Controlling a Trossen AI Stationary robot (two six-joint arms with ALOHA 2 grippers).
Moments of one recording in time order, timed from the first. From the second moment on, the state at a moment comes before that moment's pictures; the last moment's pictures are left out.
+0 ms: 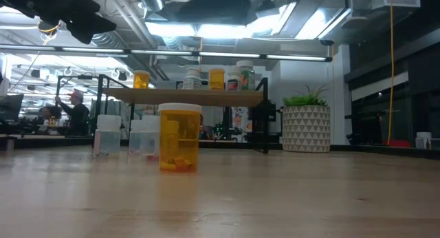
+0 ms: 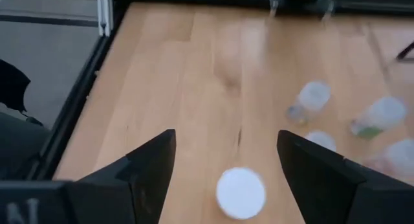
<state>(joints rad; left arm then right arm) -0.28 0.34 0.37 -0.15 -0.33 -0.10 0.37 1.88 1.45 -0.23 0.24 0.19</state>
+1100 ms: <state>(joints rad) -0.28 0.34 0.37 -0.15 -0.33 -0.10 0.36 1.97 1.45 -0.23 0.25 0.36</state>
